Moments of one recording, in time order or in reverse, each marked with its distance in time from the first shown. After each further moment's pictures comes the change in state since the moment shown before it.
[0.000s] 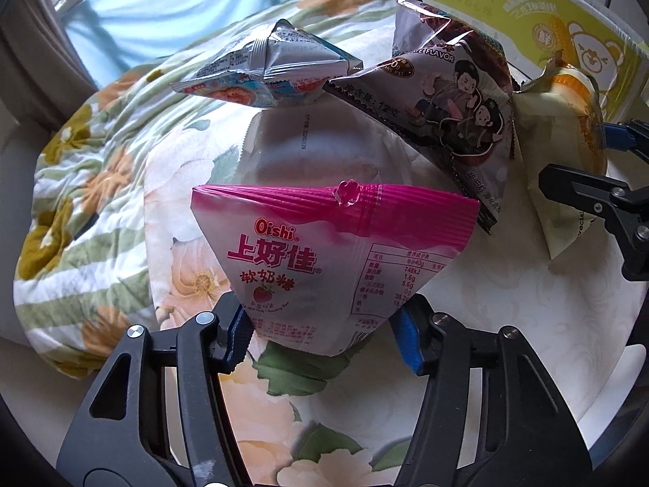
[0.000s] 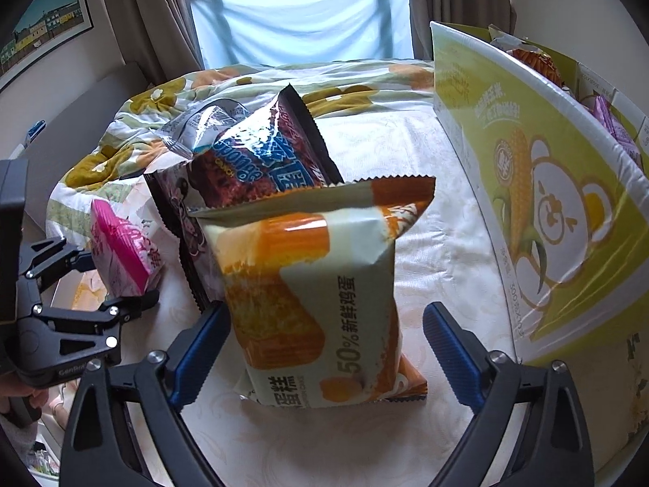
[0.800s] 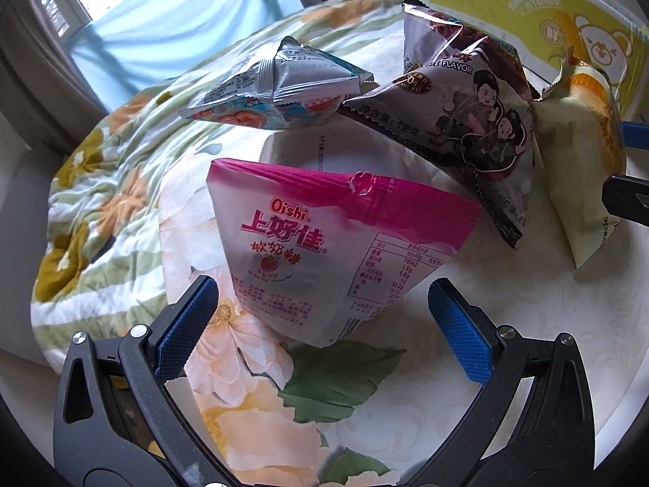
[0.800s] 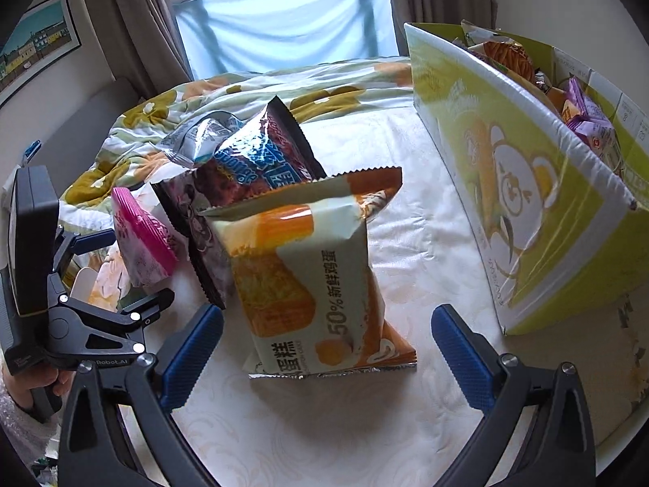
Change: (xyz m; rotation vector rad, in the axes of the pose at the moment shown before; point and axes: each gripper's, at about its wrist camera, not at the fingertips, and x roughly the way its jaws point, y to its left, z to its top) left arm 0.009 0.007 0.009 0.070 -0.047 0.077; right arm -0.024 -0.012 -0.012 0.062 -0.005 -0.008
